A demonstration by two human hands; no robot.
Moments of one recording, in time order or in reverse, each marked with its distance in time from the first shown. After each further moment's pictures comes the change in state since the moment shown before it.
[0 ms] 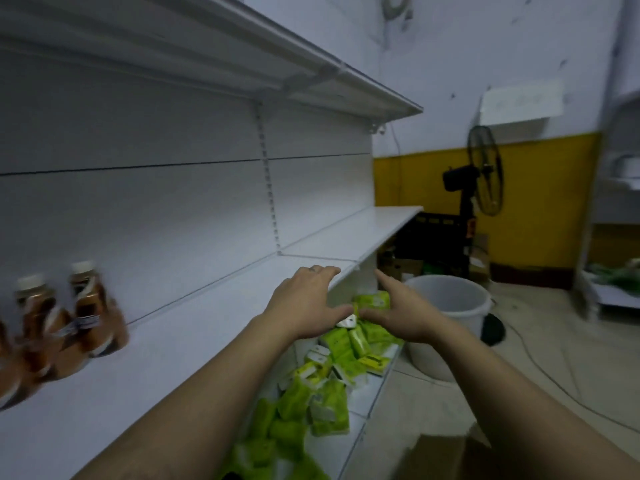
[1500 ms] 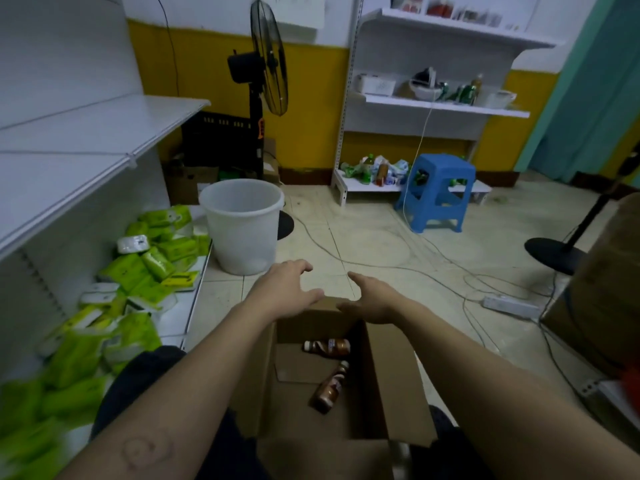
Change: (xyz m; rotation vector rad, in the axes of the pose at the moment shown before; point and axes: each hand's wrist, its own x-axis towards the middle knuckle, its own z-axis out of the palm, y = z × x) left_hand -0.012 0.157 0.213 -0.559 -0.441 0.337; right_hand -0.191 0.154 0.017 -0.219 -0.063 0.904
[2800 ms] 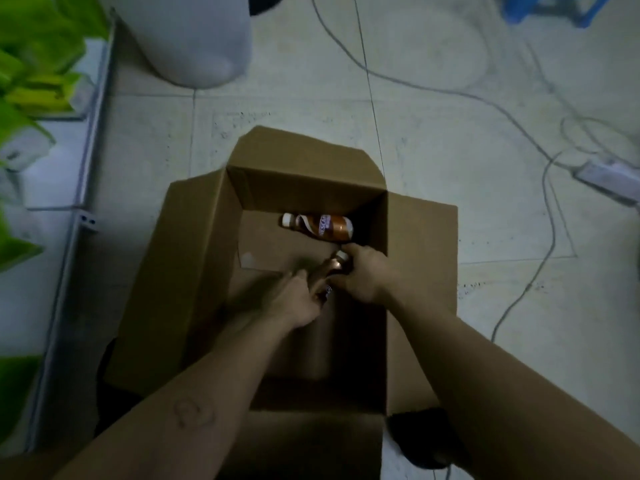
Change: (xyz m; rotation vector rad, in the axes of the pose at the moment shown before) left_hand 0.106 -0.143 0.355 -0.204 -0.640 -0.564; right_hand 0.217 0.149 0.220 0.106 -0.467 0.224
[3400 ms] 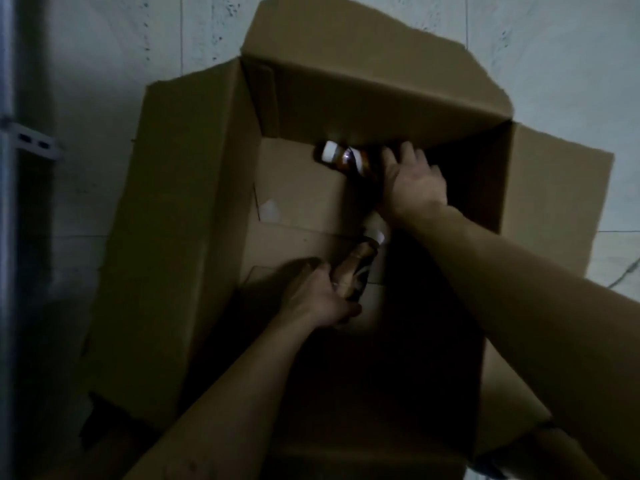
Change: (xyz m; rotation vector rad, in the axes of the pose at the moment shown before) left_hand 0.058 -0.076 0.052 -0.113 -0.181 -0.157; right_hand 0.159 0.001 0.045 -0.665 0.204 -0.018
